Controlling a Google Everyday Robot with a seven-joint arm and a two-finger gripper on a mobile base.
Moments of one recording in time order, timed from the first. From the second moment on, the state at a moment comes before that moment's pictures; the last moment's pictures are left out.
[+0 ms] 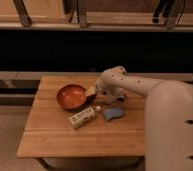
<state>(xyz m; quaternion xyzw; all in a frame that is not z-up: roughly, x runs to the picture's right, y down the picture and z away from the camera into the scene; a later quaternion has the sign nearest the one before) 0.001 0.018 0.933 -0.24 -0.07 0.54 0.80</state>
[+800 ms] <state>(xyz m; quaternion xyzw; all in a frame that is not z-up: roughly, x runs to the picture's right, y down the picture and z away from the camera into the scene) -0.039 0.004 0.948 -0.37 -0.13 0.71 0.59</state>
